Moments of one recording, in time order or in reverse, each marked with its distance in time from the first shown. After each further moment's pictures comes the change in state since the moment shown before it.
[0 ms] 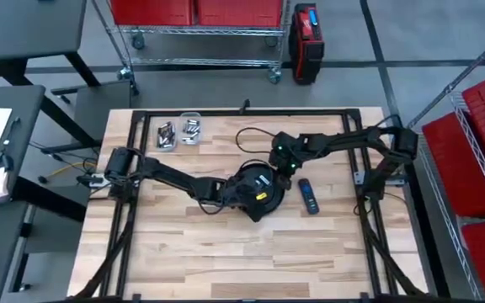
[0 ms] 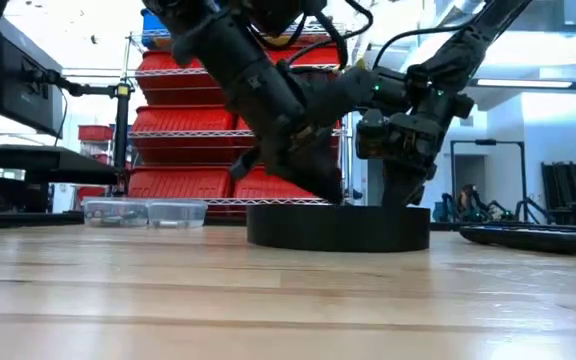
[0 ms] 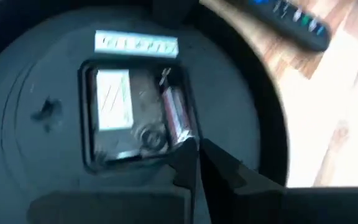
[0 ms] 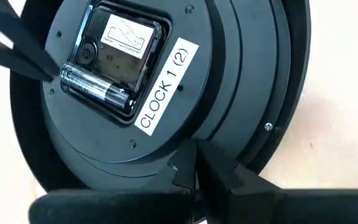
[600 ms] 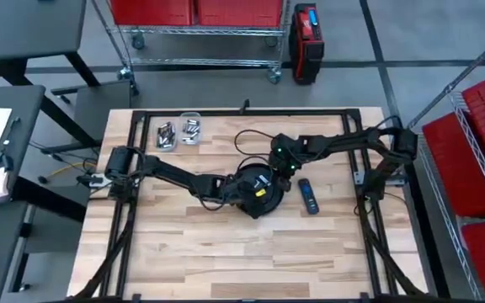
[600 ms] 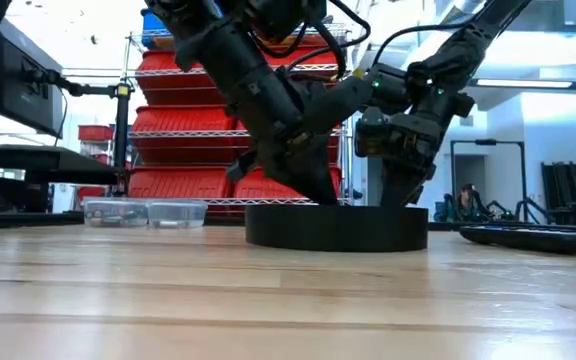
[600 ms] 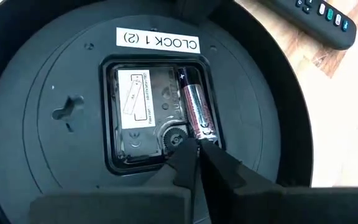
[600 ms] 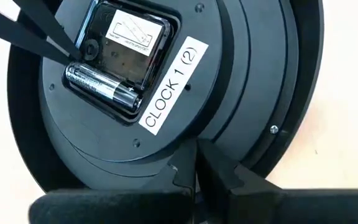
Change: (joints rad) left arm 0.041 0.000 0.000 -0.006 0.012 0.009; right arm 0.037 0.000 -0.001 0.018 0.017 -0.001
